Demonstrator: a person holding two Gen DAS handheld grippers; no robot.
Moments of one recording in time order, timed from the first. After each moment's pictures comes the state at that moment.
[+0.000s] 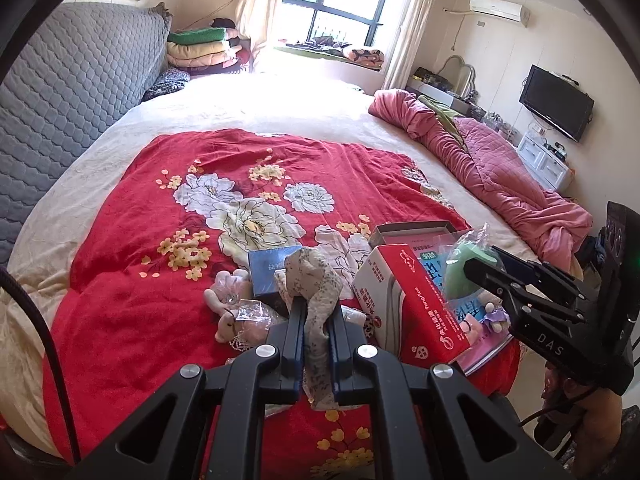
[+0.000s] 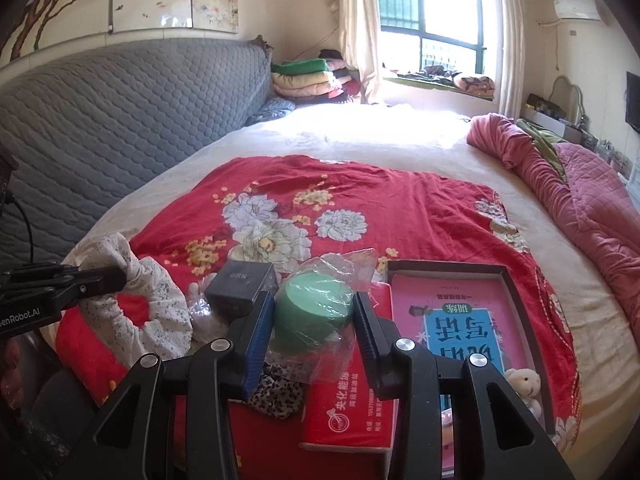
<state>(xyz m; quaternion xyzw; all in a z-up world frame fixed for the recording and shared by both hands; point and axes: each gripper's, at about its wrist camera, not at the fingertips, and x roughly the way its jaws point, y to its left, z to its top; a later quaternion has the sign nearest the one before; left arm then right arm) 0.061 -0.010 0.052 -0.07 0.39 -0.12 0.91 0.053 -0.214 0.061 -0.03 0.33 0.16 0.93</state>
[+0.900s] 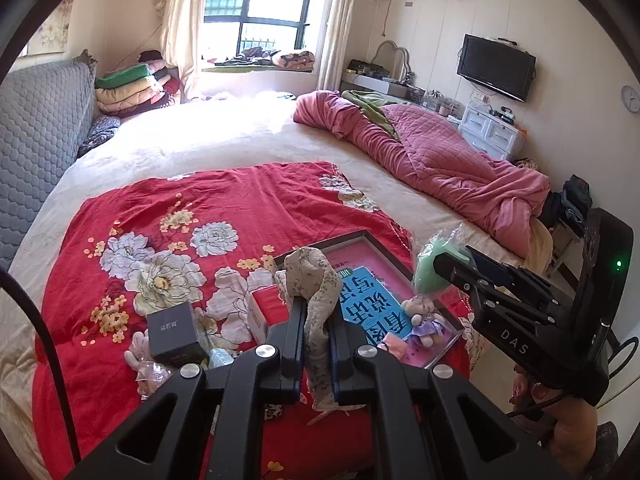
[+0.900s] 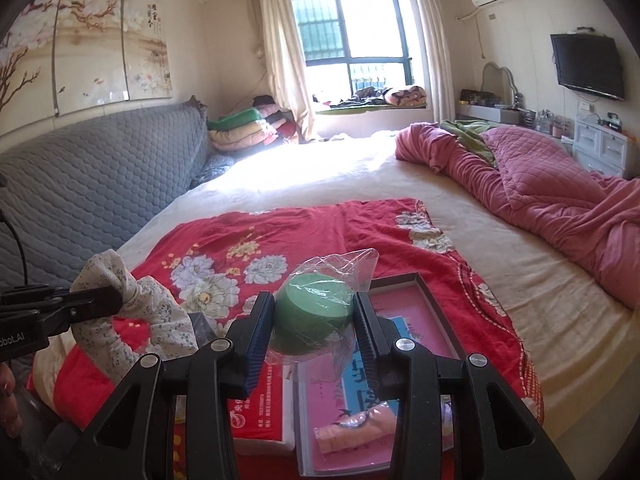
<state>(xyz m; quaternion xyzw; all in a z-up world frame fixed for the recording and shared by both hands) 0.071 -0.151 0.108 0.00 0.37 -0.21 0.90 0.026 -0.339 0.092 0.07 0.27 0.06 0.96</state>
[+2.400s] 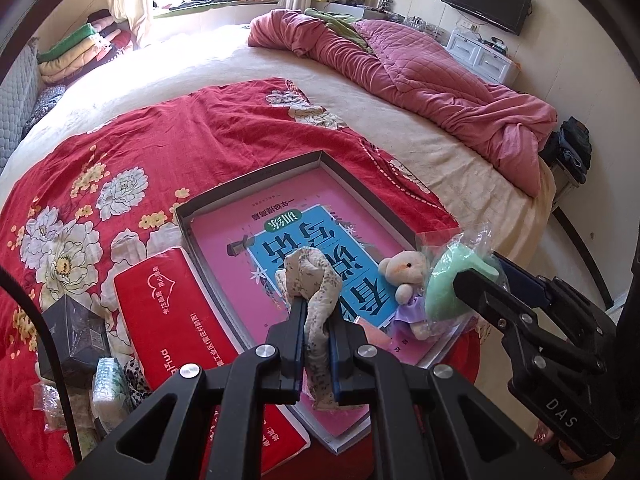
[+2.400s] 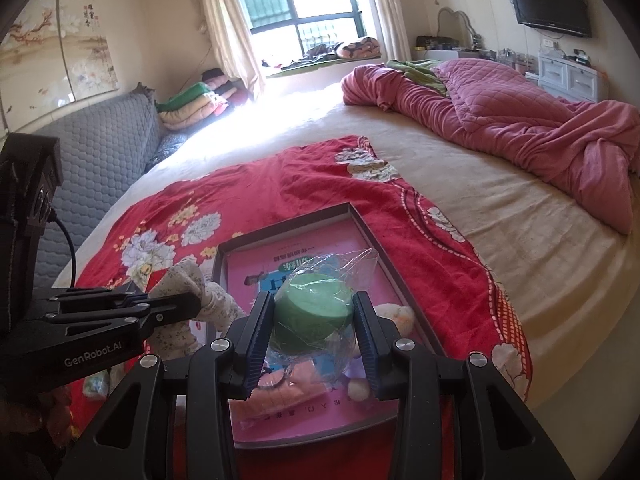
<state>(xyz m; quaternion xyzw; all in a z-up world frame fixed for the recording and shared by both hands) 0.143 -0.271 -0.005 0.05 0.48 -0.24 0.84 0.040 -0.415 0.011 0.11 0.35 0.01 0.93</state>
